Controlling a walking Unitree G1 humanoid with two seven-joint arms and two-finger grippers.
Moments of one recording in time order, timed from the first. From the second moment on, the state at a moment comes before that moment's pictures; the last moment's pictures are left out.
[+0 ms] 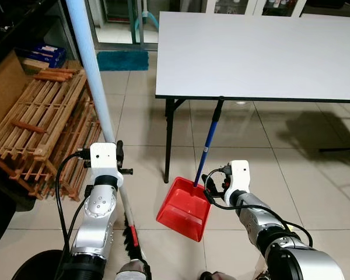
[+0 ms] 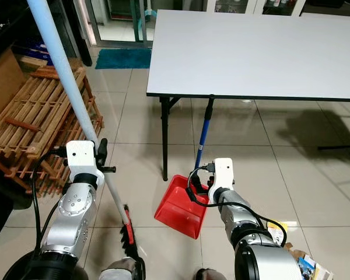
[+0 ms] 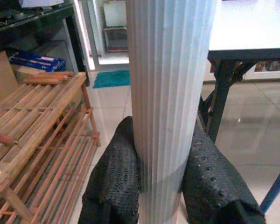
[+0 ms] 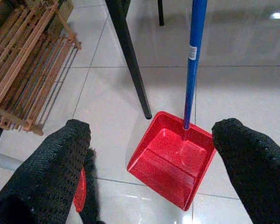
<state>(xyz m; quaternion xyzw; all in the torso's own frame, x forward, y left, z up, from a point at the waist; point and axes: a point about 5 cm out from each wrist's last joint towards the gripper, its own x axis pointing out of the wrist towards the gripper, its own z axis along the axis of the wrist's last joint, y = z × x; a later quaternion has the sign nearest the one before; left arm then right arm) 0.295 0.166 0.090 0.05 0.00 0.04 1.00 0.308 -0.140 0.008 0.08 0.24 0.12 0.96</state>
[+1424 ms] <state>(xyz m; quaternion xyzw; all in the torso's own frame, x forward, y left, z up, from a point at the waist) 0.310 0.211 0.159 0.08 -0.10 0.10 0.99 0.306 -0.133 0.006 0.08 0.24 0.13 0.96</state>
